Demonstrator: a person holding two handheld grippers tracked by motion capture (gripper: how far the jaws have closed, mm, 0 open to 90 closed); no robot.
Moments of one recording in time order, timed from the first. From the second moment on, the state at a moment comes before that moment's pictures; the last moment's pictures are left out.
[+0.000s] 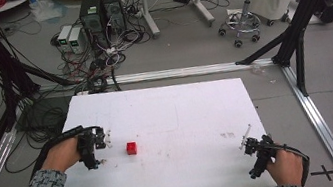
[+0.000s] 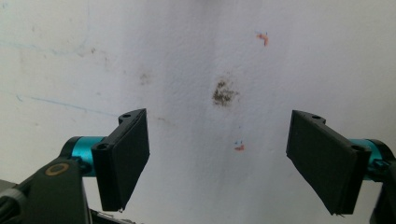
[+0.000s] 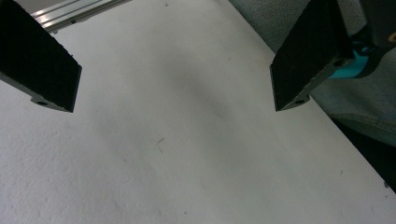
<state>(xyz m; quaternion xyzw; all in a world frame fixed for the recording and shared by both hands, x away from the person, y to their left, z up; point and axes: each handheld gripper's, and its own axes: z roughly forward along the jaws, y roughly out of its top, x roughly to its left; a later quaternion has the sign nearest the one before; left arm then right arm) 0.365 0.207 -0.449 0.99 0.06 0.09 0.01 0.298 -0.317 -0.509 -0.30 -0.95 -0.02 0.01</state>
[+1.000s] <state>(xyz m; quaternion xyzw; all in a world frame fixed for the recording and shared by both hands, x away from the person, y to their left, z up) 0.397 0.143 -0.463 1.00 -0.02 0.06 0.01 0.299 -0.314 -0.510 -0.29 -0.96 -0.02 0.01</state>
